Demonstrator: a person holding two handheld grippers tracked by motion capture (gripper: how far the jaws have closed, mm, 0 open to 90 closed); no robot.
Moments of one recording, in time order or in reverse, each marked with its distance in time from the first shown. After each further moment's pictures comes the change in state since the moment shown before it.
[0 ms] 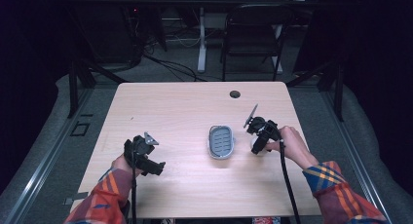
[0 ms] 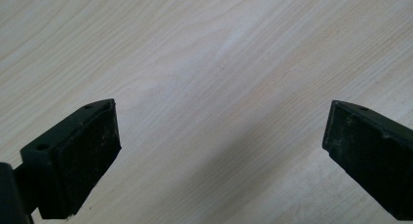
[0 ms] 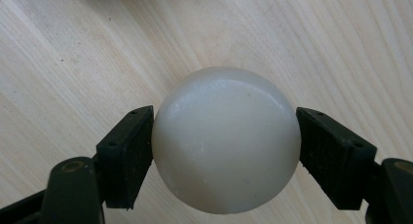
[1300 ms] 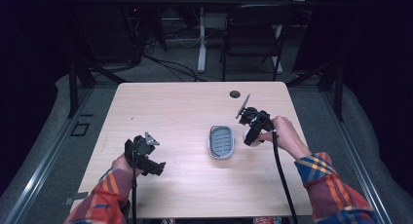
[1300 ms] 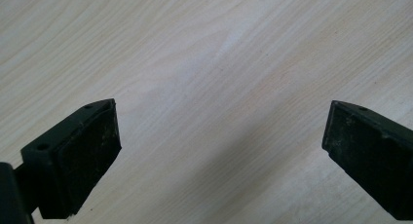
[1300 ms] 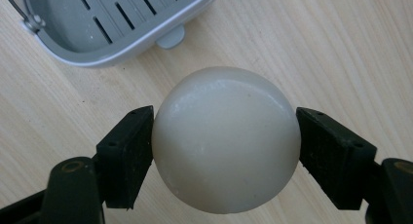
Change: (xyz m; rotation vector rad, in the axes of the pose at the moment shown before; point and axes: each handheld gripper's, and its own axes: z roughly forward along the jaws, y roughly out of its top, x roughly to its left) left arm -0.002 0.002 0.000 -0.001 -0.002 0.008; right arm -0.002 0.032 -0.020 -0.031 0.004 -0.024
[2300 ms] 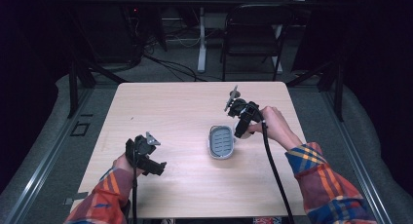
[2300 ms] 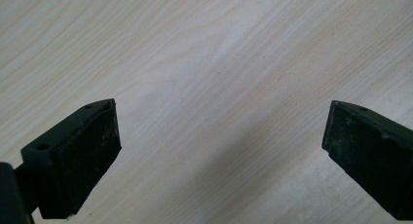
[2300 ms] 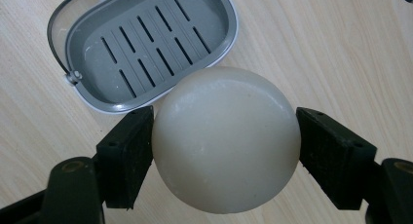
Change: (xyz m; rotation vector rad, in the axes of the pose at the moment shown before) left arm -0.001 0.001 0.000 -0.001 -0.004 0.010; right arm 0.009 0.041 -0.021 -0.001 -0.023 -0.070
